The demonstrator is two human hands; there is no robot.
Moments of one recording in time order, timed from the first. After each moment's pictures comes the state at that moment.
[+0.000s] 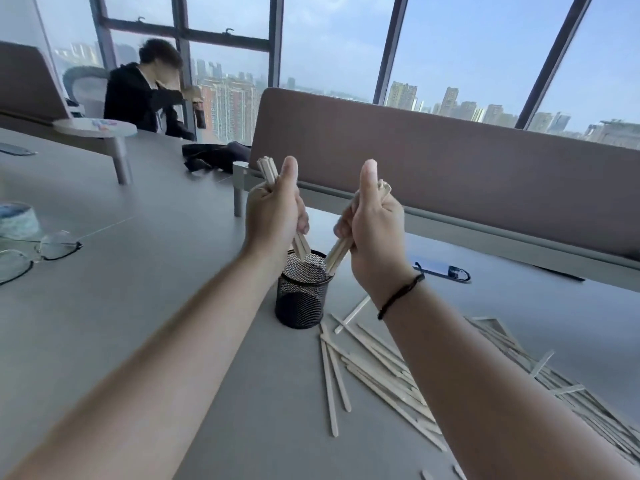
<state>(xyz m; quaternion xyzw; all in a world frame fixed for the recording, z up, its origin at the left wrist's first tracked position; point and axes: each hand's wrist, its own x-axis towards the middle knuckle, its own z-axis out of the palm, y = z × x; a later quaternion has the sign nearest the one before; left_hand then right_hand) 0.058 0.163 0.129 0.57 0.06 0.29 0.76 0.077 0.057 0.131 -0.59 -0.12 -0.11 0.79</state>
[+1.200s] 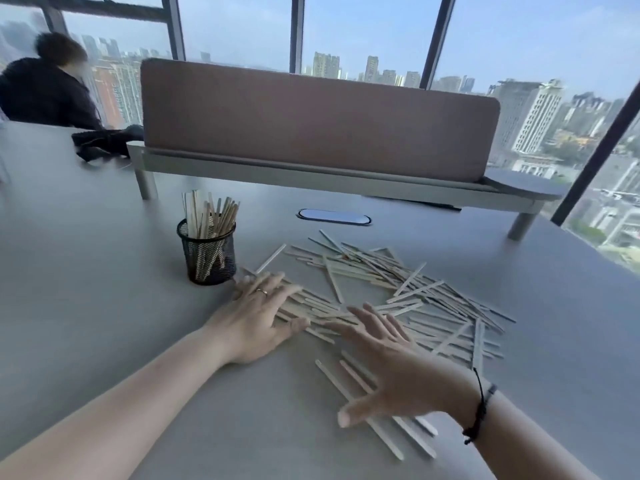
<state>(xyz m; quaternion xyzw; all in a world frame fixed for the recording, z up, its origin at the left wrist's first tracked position) -0.010 0.093 -0.019 0.97 -0.20 -0.03 0.13 -0.091 -0.166 0.021 -0.95 -0.25 0.13 0.12</state>
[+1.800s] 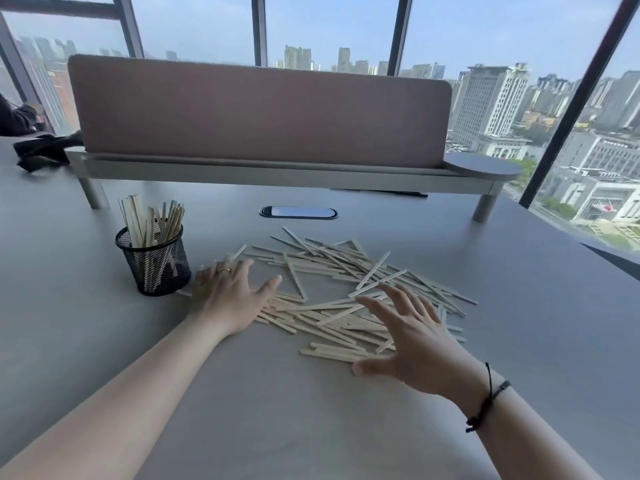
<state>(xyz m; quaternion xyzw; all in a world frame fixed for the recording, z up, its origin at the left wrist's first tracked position) 0.037 0.049 -0.024 0.99 -0.05 0.08 0.09 -0.083 -0.244 0.007 -0.99 -0.10 0.00 0.11</state>
